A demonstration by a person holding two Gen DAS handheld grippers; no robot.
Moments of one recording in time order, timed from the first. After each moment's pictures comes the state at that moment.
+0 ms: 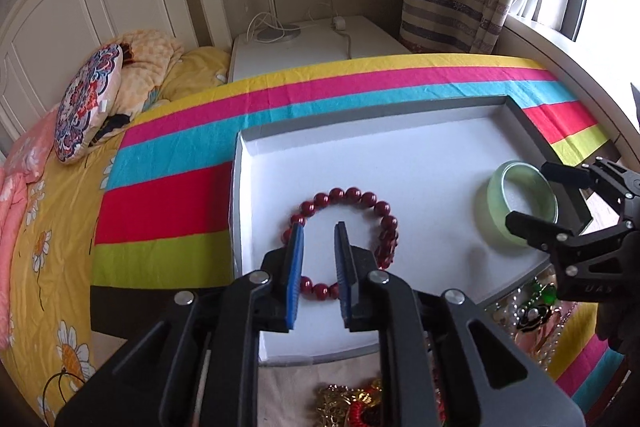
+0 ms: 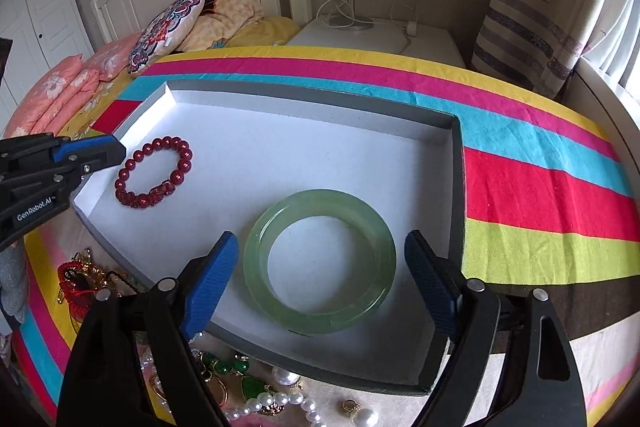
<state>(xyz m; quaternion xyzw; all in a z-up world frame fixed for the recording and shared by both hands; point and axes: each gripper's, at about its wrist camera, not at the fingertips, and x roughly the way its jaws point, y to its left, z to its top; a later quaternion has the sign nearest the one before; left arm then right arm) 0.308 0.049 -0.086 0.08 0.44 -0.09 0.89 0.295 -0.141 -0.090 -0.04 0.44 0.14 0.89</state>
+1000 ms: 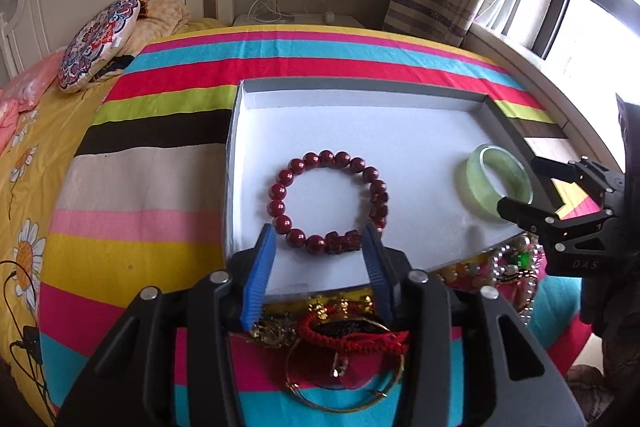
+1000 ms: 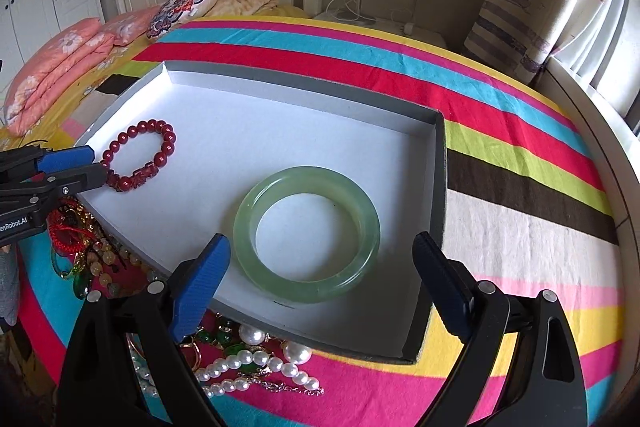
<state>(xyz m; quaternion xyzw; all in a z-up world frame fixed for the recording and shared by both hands) 0.141 0.068 -0.097 -0.02 0.42 -0.12 0.90 0.161 -0.159 -0.090 -0.08 0.42 0.13 0.89</state>
